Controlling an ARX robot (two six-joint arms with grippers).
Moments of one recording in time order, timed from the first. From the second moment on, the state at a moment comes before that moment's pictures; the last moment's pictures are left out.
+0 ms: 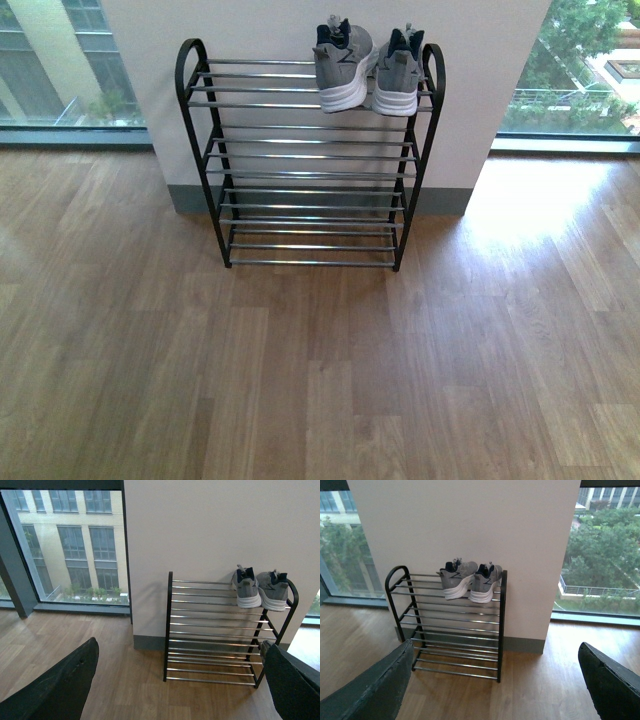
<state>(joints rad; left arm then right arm) 0.00 0.02 0.01 0.00 0.00 0.00 0.00 0.00 0.02 0.00 0.00 0.00</state>
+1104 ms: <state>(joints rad) 0.00 0.02 0.01 0.00 0.00 0.00 0.00 0.00 0.02 0.00 0.00 0.00</state>
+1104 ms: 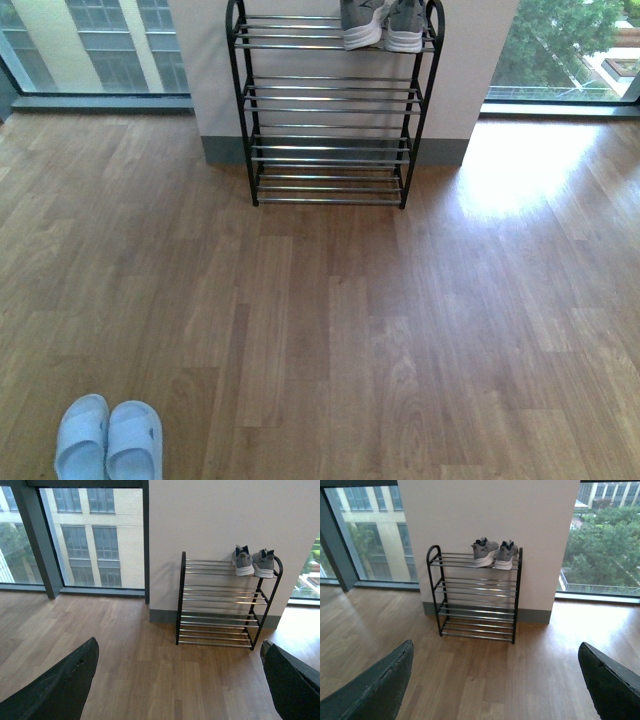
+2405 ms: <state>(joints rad) 0.00 0.02 0.01 0.00 0.00 0.00 0.00 0.00 0.02 0.00 0.01 0.00</state>
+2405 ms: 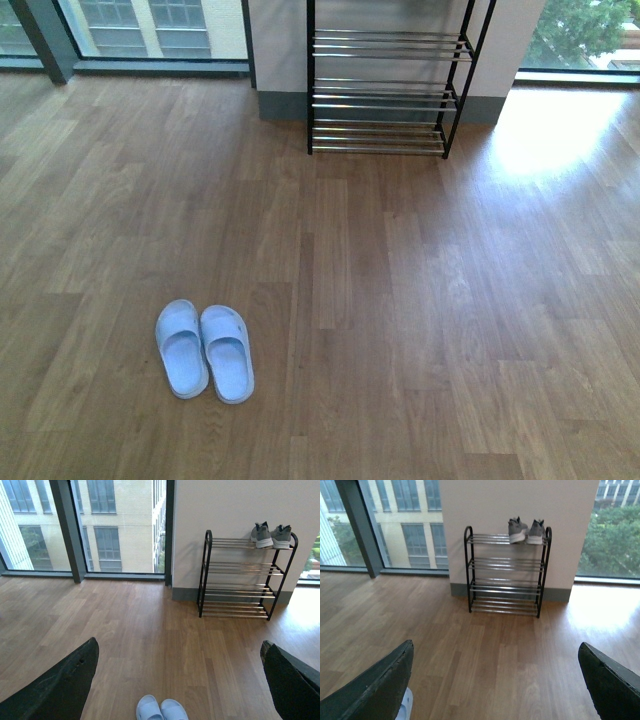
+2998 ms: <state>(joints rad) 0.00 0.02 0.01 0.00 0.00 0.00 0.00 0.00 0.02 0.00 0.00 0.00</state>
